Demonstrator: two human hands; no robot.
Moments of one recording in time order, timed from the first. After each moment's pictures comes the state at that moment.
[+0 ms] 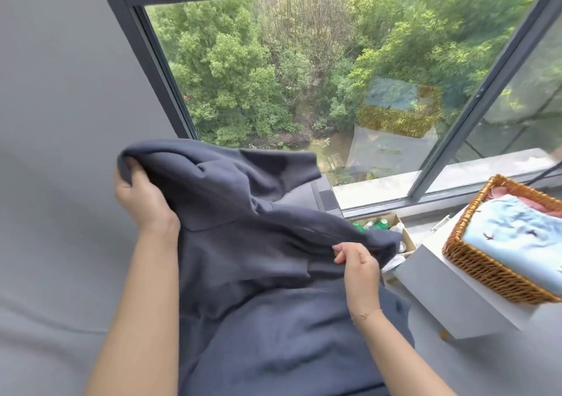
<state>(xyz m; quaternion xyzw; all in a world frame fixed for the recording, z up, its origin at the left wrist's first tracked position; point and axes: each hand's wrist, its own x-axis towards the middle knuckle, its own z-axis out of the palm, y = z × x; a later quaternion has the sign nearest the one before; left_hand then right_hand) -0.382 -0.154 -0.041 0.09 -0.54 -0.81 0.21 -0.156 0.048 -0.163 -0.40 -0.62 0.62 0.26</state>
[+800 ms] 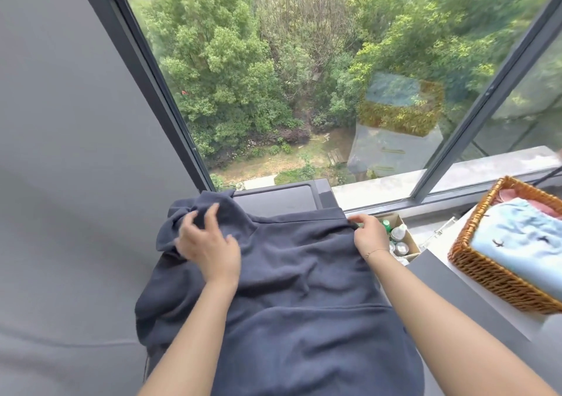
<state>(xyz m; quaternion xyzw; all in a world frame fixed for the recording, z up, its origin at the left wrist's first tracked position) -0.339 -0.107 -0.174 -0.03 -0.96 -0.23 0.18 -0.234 0.162 -0.202 -0.42 -0.82 0.39 0.06</state>
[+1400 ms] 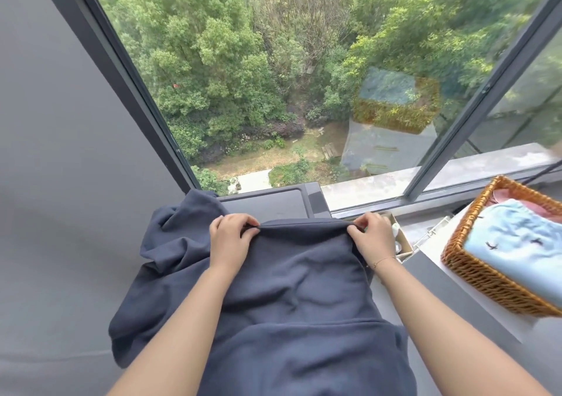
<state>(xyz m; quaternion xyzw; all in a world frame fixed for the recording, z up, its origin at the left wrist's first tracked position) -0.376 -0.062 -0.192 -0.25 -0.91 -0.32 -0.01 -0.237 0.193 -0.216 -0.38 -0.85 0.33 0.14</state>
